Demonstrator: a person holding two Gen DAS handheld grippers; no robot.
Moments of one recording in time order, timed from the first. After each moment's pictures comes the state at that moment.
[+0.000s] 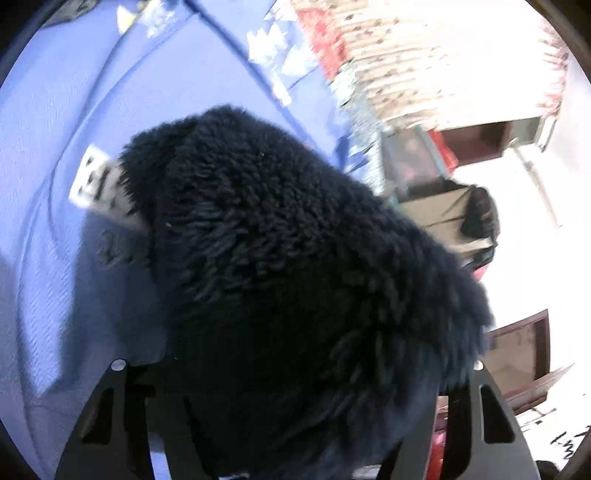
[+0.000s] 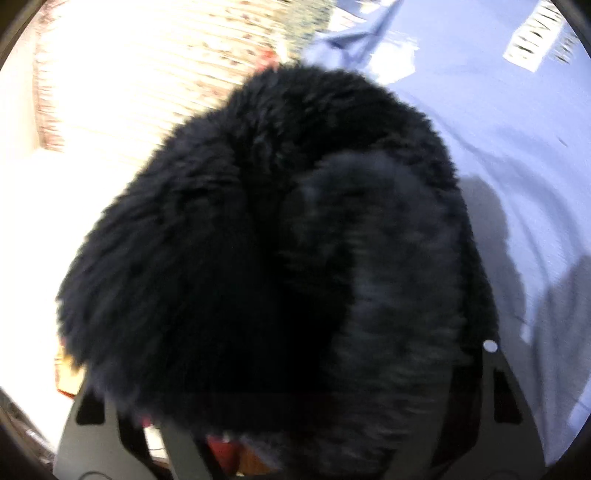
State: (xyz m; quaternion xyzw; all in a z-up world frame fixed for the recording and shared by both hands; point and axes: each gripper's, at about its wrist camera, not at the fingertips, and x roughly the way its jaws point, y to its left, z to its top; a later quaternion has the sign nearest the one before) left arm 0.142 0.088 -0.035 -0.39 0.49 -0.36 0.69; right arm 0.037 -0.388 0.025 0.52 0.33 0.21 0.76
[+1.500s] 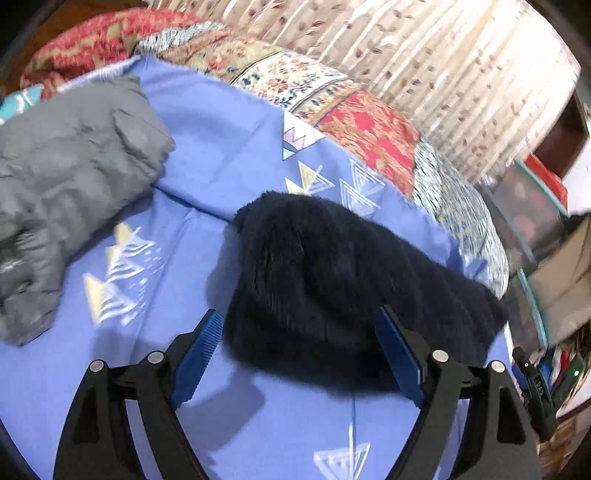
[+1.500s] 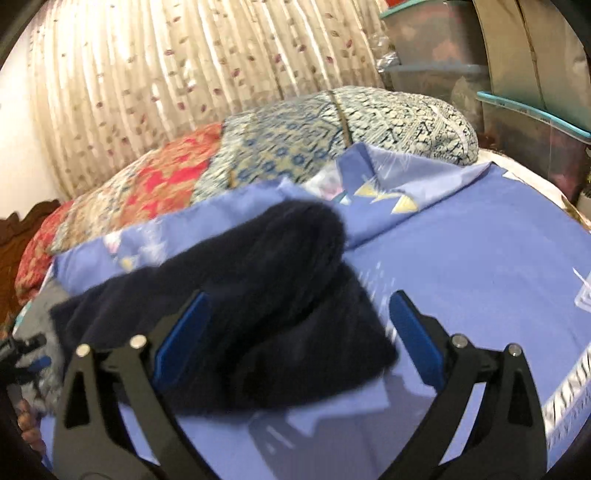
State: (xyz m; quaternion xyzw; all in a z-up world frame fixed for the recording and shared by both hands) left arm 0.344 0.014 0.075 -0.18 0.42 -0.10 0.88; right arm 0.266 -0.390 0.075 0.17 0.30 -0.09 0.93
